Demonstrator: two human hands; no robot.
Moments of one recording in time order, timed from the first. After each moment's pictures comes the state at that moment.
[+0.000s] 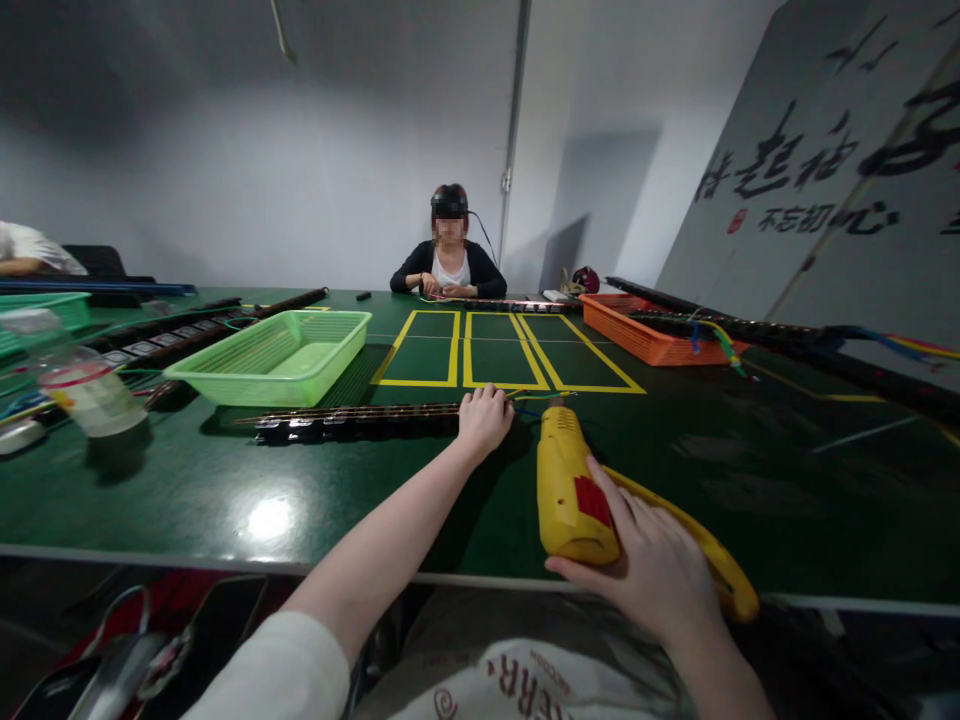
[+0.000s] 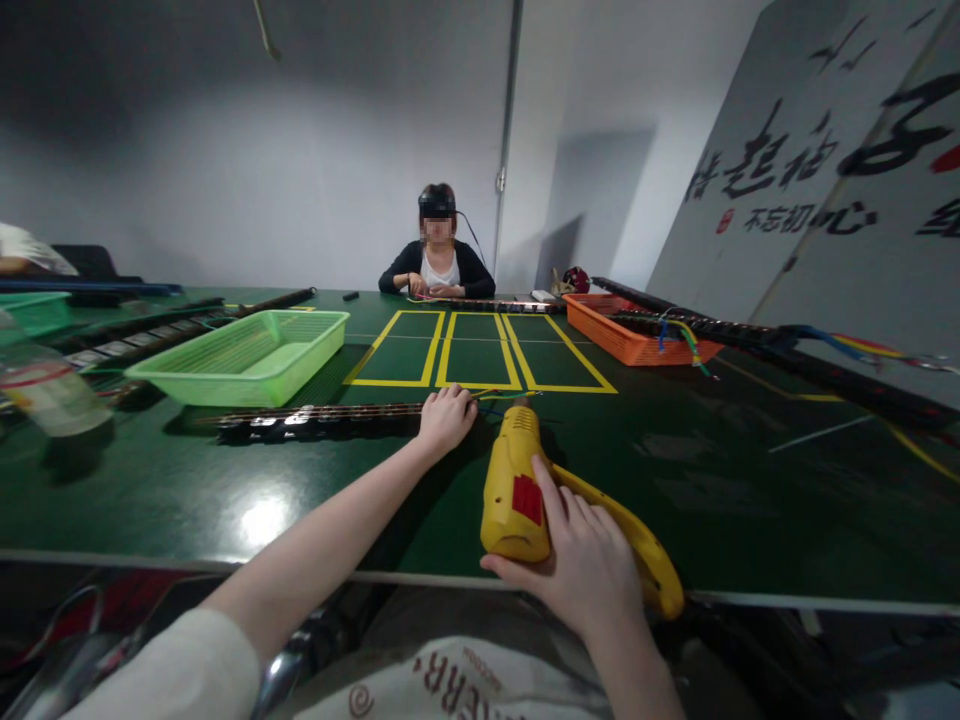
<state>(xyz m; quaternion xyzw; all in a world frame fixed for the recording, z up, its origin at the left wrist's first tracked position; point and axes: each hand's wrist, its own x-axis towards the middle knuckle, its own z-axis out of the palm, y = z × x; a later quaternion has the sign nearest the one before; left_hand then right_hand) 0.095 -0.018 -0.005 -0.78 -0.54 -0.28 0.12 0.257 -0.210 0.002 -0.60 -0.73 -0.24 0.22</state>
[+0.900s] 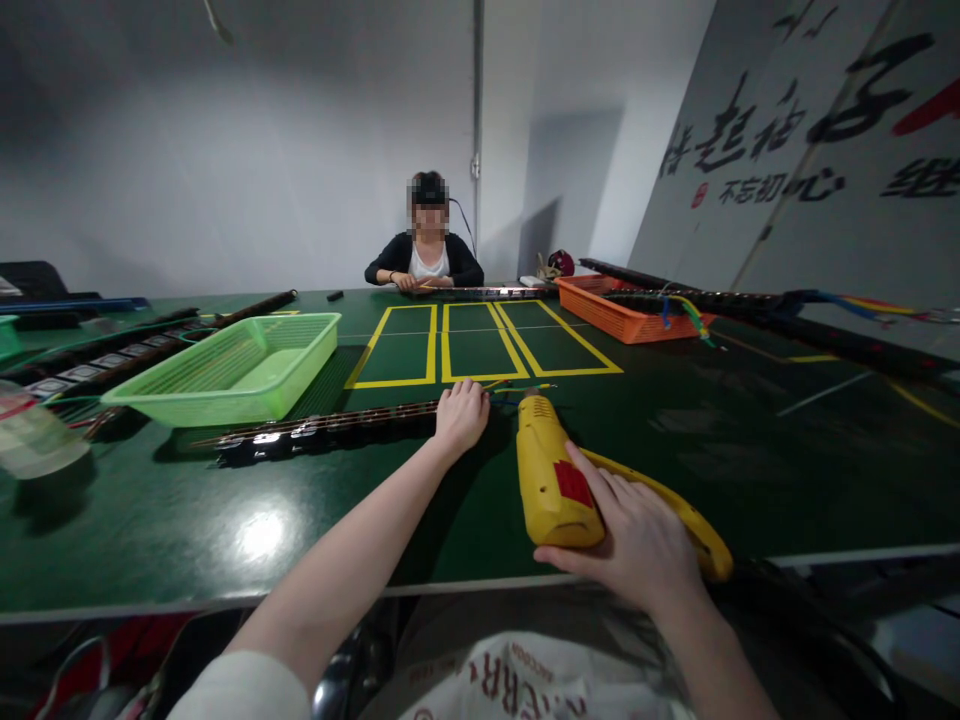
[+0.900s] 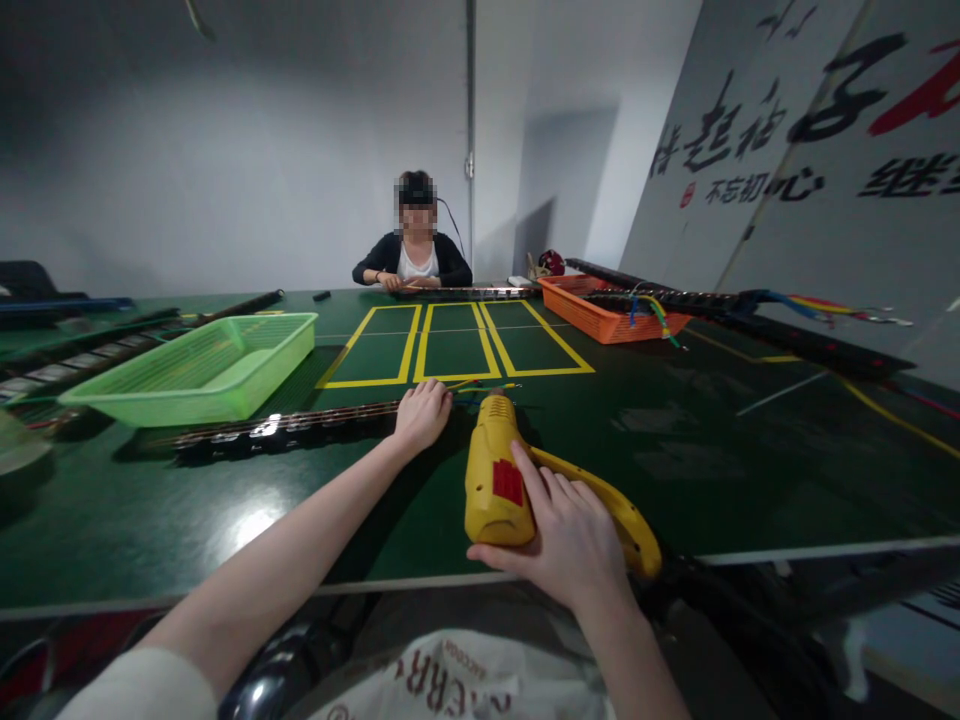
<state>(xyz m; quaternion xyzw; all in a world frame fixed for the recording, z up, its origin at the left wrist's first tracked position) 0.091 -0.016 -0.005 -0.80 -0.53 -0.26 0.11 0.270 -0.202 0.004 -0.57 -0.76 -0.23 0.21</state>
